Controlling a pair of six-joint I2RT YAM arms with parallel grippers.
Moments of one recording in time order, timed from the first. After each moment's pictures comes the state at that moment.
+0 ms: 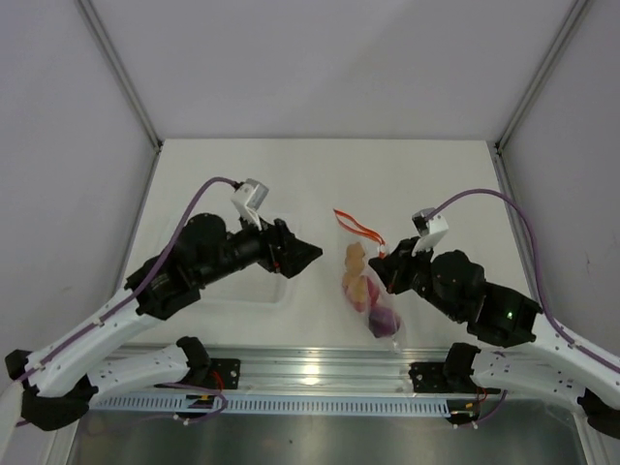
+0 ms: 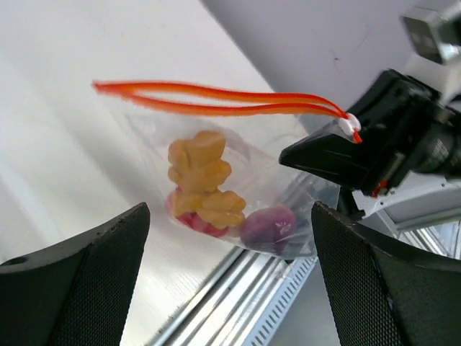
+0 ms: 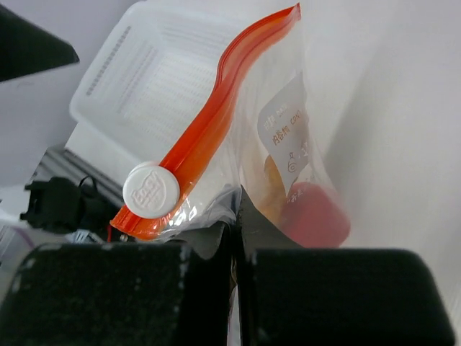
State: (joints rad) left arm -0.94 0.93 1.14 -0.47 -0.01 -0.59; right arm 1.12 0.72 0.90 -0.49 0.46 0.58
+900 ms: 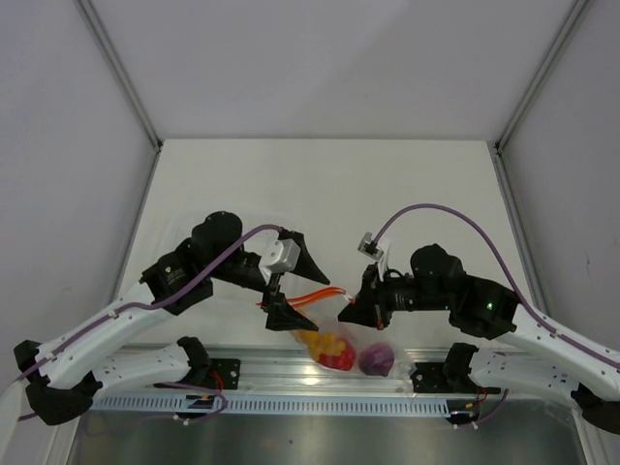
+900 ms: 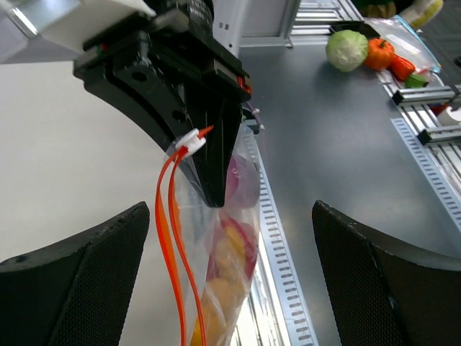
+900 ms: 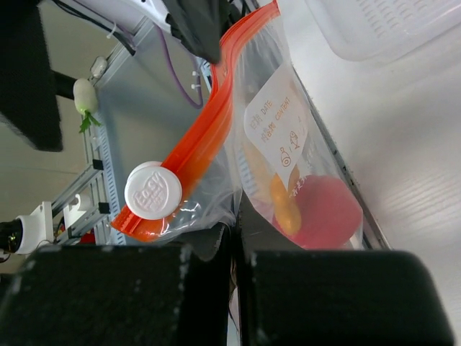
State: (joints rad) left arm -0.92 0.91 1.06 -0.39 0.85 0.08; right arm 1.07 0.80 0.92 -0.49 -0.37 0.52
